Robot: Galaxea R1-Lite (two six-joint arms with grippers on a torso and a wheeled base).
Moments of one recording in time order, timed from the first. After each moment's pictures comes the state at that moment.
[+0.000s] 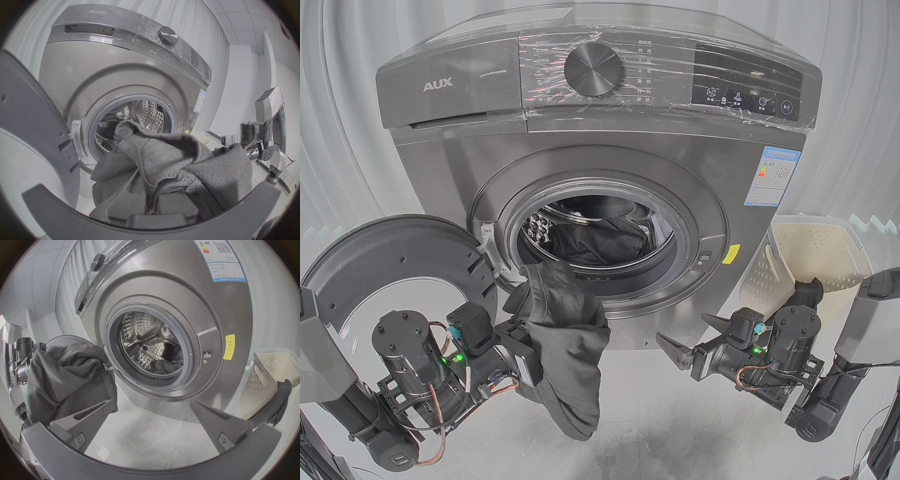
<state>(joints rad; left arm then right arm) -0.64 1.82 -0.25 -1.55 0.08 -0.08 0.62 2.05 -0.34 -1.55 -0.06 0.17</state>
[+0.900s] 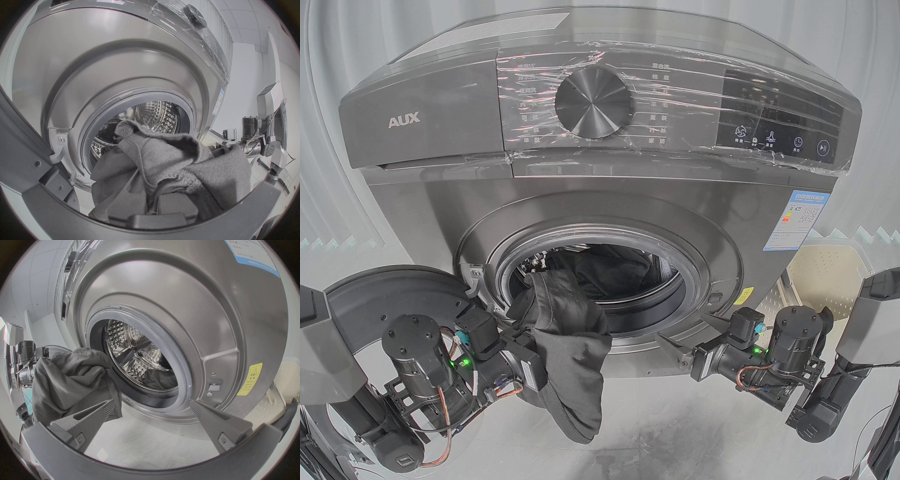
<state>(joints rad) -0.64 1.86 -0.25 -1.55 0.08 -0.08 0.63 2.04 -0.34 -1.55 -0.06 0.17</state>
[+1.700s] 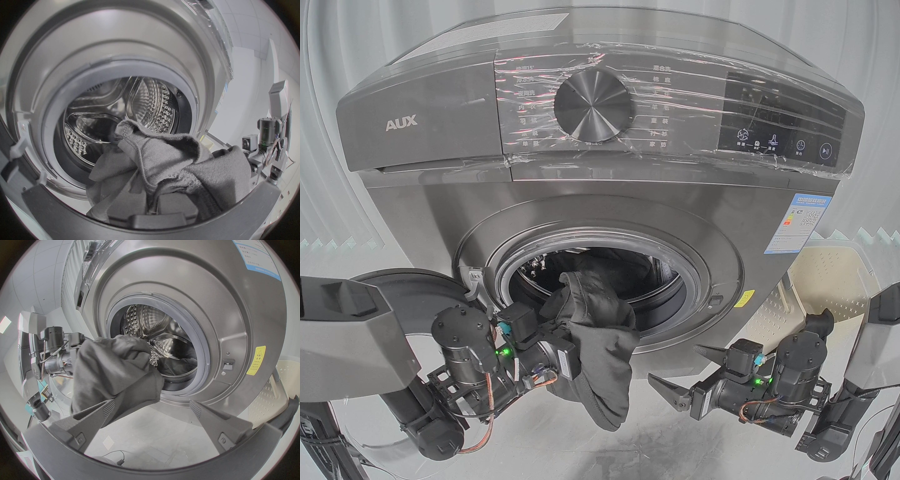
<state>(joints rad) -0.66 2.02 -0.42 -1.55 0.02 -0.13 0.73 2.00 -0.21 -1.55 -0.05 0.17</state>
